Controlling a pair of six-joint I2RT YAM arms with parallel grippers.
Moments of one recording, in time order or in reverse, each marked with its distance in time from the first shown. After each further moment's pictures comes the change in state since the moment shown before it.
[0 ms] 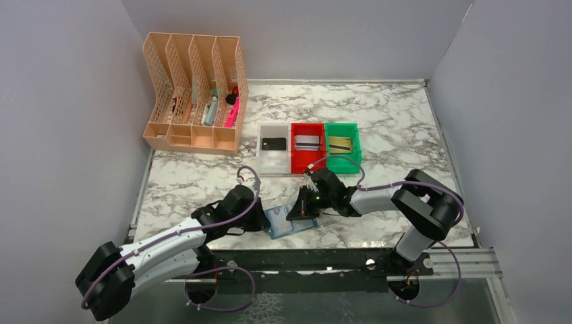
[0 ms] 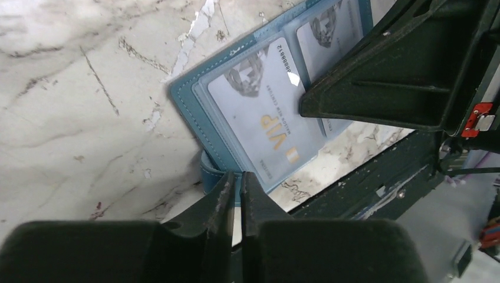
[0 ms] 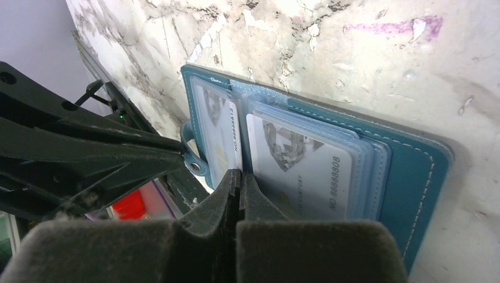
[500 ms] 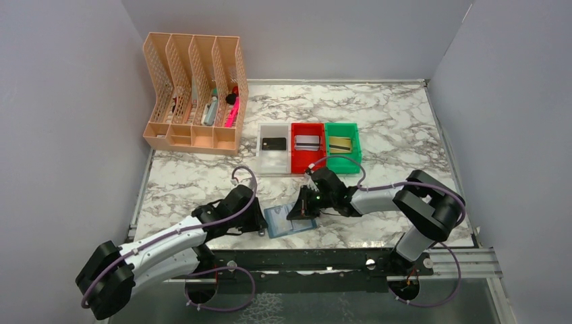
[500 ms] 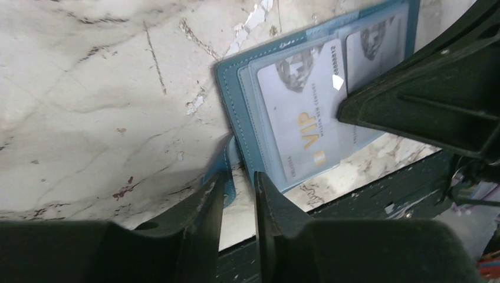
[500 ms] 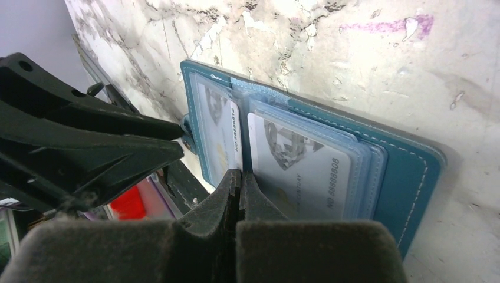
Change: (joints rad) left arm 0.000 0.021 0.024 -0.111 -0.062 -0.079; right arm 0.000 -0.013 0.000 -0.015 0.011 0.006
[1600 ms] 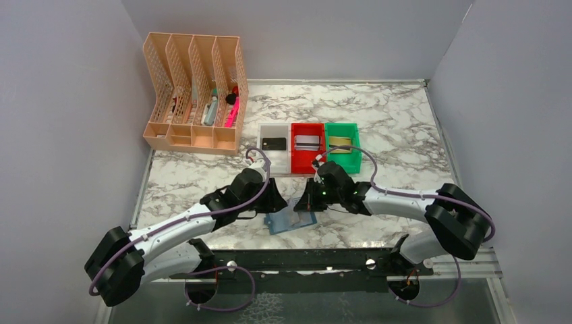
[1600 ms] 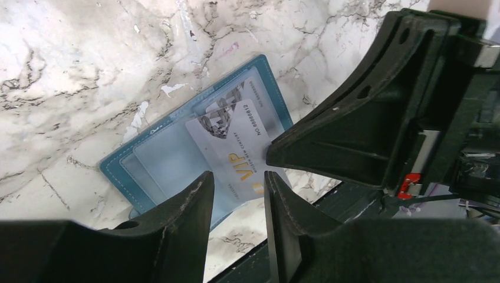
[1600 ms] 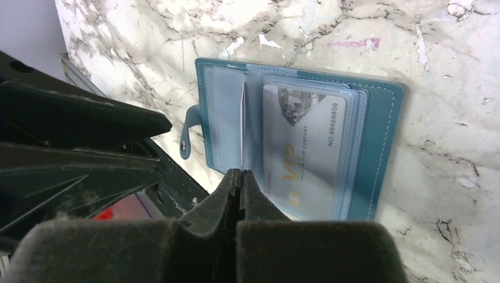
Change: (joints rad) left arm 0.000 0.128 0.158 0.222 0.033 0.109; right arm 0.000 -0.198 0.038 -0.234 0.123 -0.104
